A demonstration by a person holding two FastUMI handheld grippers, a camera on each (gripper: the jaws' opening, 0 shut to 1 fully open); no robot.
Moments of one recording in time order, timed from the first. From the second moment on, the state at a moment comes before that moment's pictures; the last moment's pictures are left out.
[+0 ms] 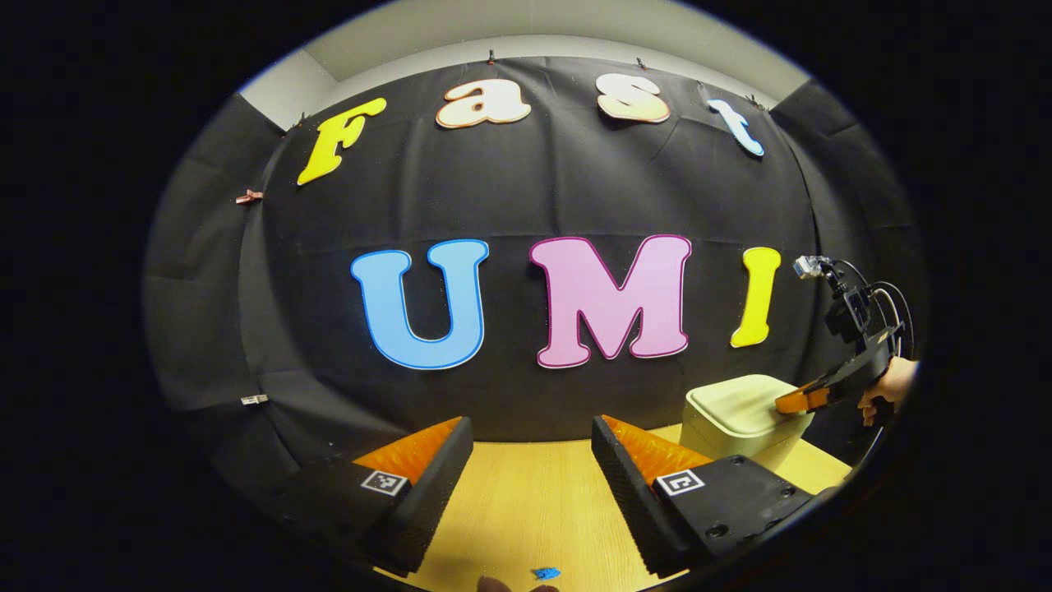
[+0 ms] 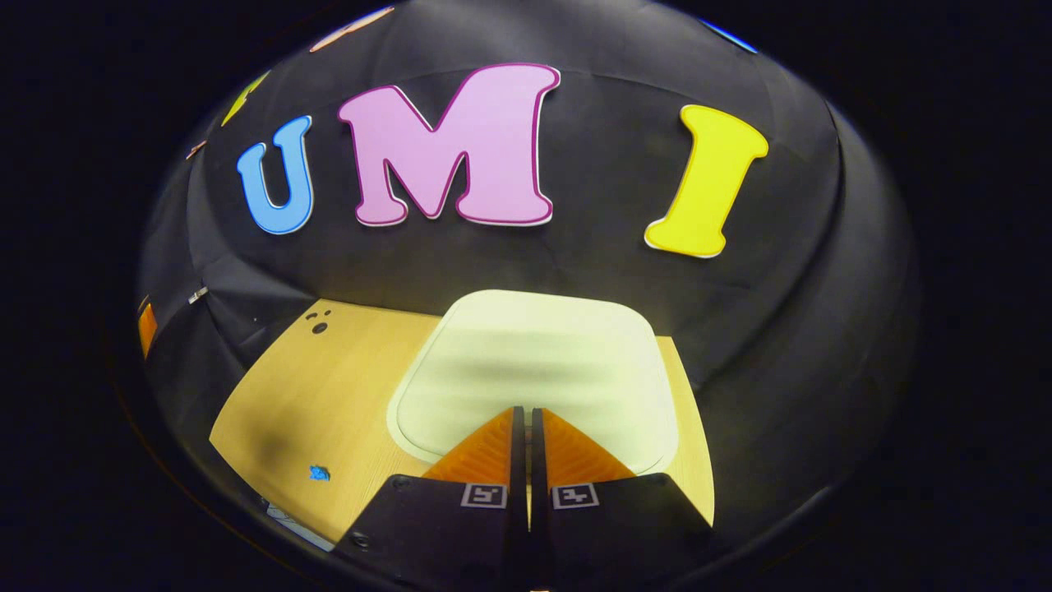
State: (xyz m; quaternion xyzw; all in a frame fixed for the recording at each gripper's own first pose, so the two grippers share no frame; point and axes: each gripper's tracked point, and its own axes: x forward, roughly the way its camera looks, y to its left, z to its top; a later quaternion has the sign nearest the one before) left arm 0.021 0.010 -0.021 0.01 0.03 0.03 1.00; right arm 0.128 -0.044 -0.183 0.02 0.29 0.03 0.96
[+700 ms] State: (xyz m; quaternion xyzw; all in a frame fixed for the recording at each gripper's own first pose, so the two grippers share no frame) left arm 0.020 0.011 -0.016 0.02 0.03 0.04 1.00; right arm 0.134 -0.045 -0.096 -0.02 0.14 0.03 0.99
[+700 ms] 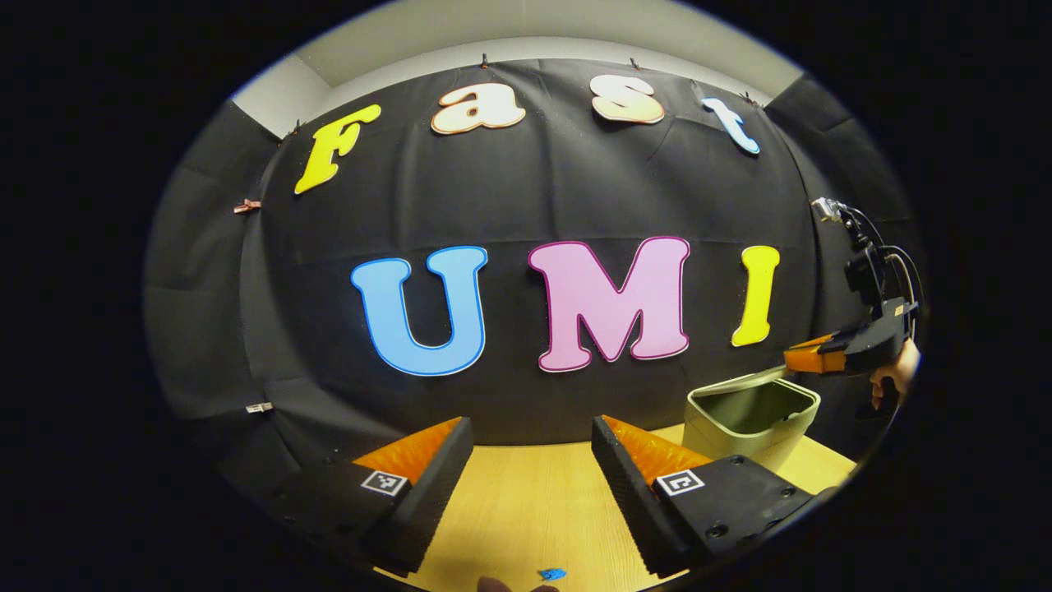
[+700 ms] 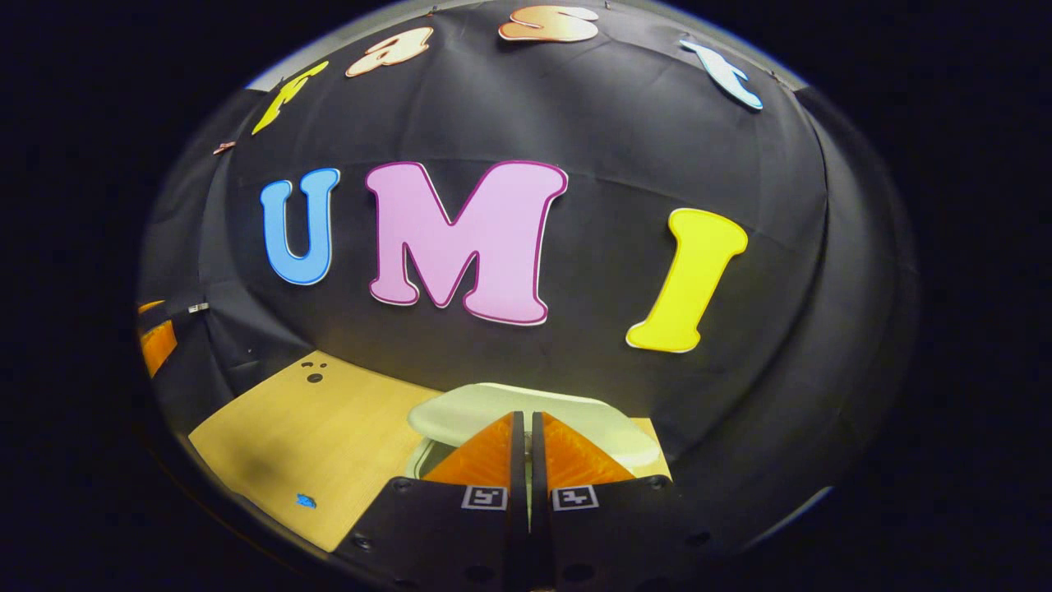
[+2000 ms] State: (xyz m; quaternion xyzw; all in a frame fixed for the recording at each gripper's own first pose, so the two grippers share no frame) left arm 0.007 0.022 -0.204 -0.03 0.17 -0.05 0.98; right arm 0.055 0.041 -0.069 -0.02 0.06 0.12 0.99
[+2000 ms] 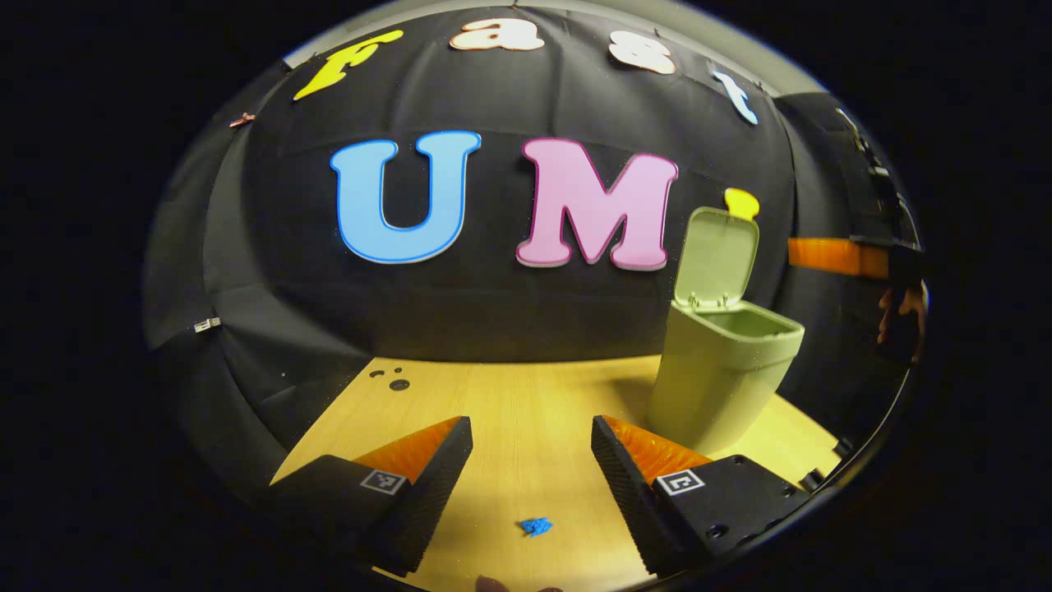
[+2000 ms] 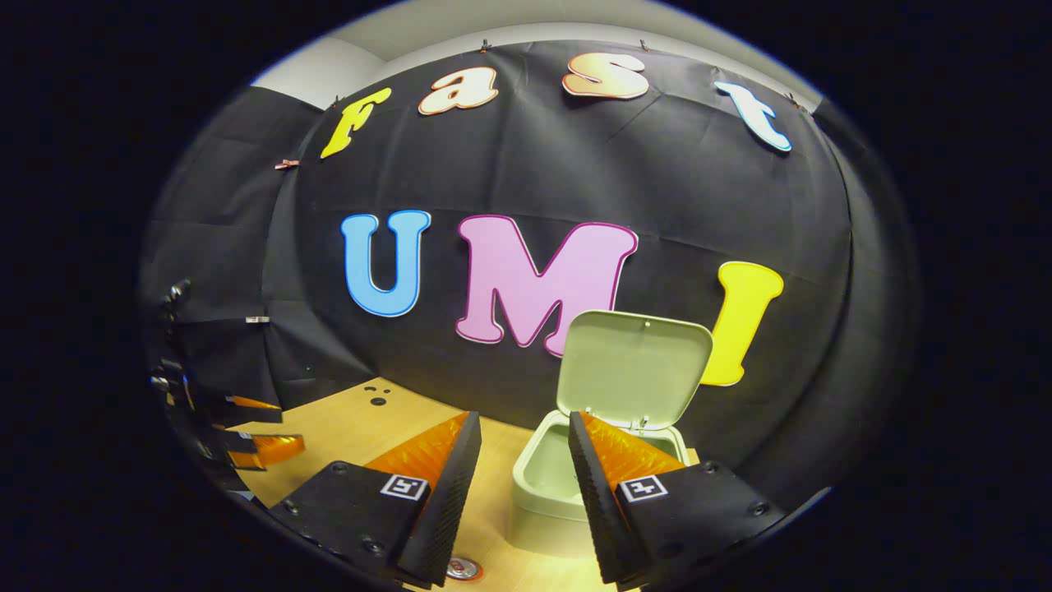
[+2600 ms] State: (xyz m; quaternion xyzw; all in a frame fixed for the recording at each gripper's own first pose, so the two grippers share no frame) left arm -0.003 -0.004 -0.361 0.00 0.30 -0.10 0.95; right arm 0.013 0.028 -0.108 -0.02 0.11 0.10 0.99
